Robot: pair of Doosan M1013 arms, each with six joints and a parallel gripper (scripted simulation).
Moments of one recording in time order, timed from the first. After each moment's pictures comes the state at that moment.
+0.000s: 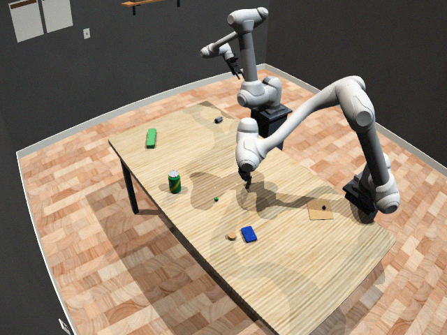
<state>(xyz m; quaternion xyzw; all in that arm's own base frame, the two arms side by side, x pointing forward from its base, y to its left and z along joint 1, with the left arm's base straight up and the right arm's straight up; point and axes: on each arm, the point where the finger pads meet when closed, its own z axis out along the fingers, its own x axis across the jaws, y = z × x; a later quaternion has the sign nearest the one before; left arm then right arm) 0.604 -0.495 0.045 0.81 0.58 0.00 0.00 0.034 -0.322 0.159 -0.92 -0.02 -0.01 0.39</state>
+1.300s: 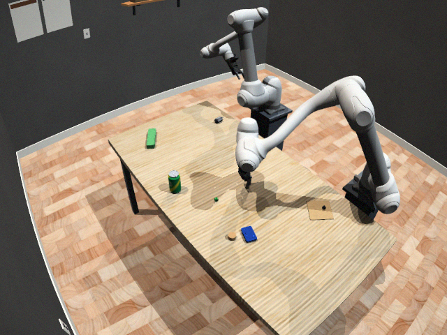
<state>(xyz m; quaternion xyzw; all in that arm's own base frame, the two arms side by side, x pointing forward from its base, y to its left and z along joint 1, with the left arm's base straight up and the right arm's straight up) 0.604 -0.495 0.045 0.81 0.58 0.00 0.00 0.034 -0.322 0.159 -0.92 -0.02 -0.01 0.39</state>
